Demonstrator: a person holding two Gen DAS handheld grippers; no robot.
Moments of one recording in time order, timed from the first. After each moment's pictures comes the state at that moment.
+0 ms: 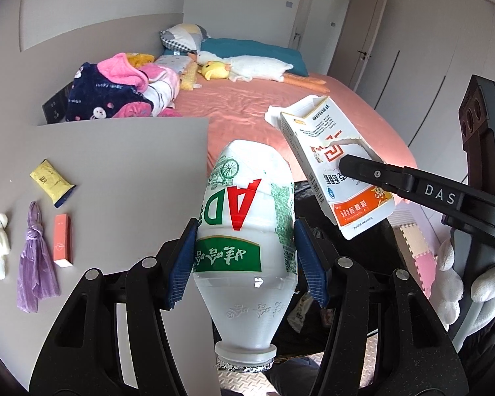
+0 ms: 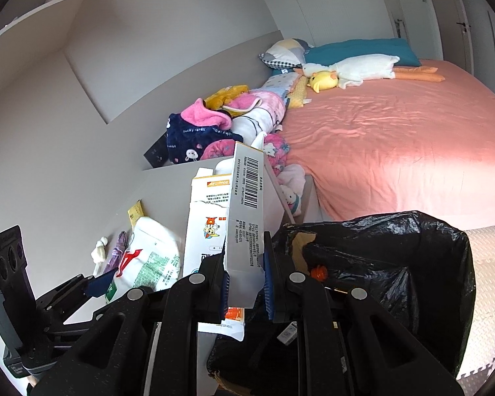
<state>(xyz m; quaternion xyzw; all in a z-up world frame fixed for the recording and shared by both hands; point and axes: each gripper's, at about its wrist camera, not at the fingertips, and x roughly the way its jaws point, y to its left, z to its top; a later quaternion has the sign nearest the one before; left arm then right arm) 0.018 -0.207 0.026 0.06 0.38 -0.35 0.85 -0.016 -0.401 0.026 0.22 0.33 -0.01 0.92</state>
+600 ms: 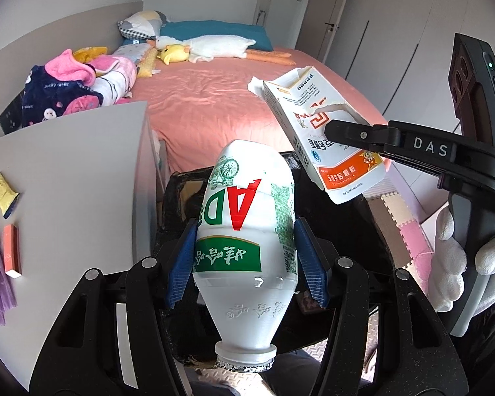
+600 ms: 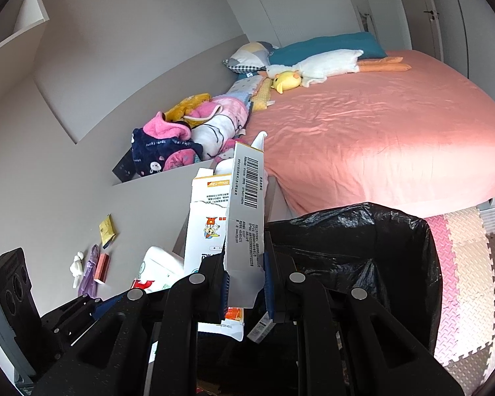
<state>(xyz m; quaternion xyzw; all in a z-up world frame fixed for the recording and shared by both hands) -0.002 -0.269 0.003 0.10 0.40 -0.41 0.81 -0.040 -0.456 0.013 0.25 0.33 -0.07 0.91</state>
